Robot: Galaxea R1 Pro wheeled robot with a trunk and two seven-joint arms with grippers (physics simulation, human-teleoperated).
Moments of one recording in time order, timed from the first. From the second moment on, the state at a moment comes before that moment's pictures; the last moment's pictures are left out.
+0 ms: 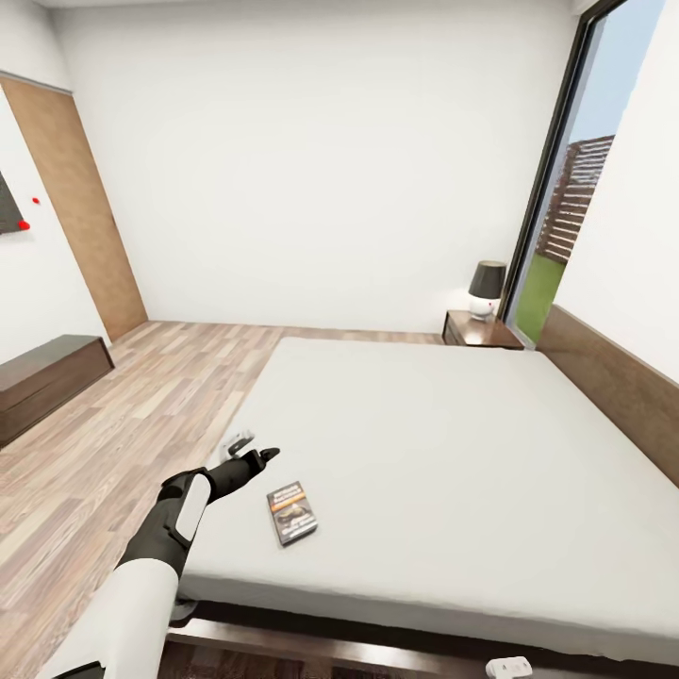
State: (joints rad) left arm -0.71 -0.08 0.32 -0.79 0.28 0.60 -0.25; right arm -0.46 -0.13 -0.14 0.08 0.09 -0.30 0.39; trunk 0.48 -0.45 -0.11
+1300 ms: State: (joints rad) left arm -0.71 -0.08 0.29 -0.79 0.28 0.60 -0.26; right arm -0.46 -0.13 -0.14 0.08 0.09 -0.30 0.39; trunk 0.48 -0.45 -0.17
